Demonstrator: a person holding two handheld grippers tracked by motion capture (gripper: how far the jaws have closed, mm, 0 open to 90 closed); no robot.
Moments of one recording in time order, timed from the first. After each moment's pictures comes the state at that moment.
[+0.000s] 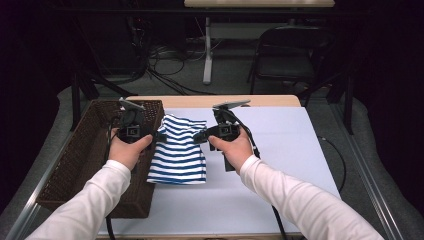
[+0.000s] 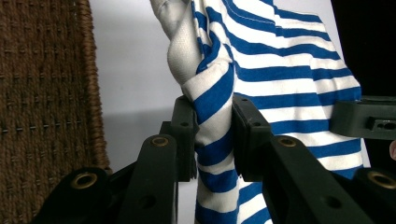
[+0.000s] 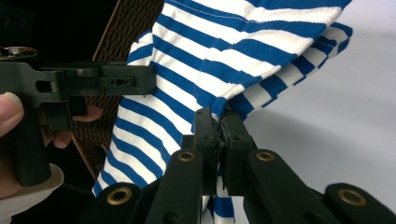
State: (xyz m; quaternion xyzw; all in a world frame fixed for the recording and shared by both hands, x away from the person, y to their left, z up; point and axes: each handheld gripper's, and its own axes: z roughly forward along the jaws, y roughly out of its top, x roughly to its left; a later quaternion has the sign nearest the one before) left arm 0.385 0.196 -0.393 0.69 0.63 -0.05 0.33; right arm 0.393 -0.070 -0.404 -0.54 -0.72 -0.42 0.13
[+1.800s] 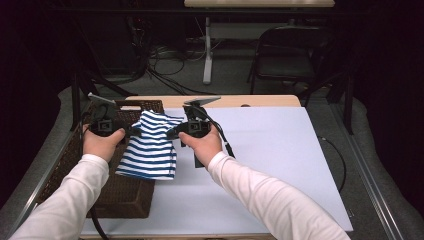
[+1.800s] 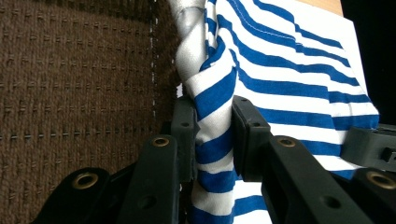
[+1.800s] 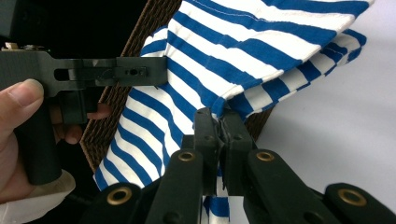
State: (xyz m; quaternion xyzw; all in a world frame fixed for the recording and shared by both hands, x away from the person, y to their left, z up) left arm 0.395 0.261 -0.388 0.67 0.67 -0.03 0.33; right arm 0.401 0.000 -0.400 -0.53 -0.72 -0.43 0.13
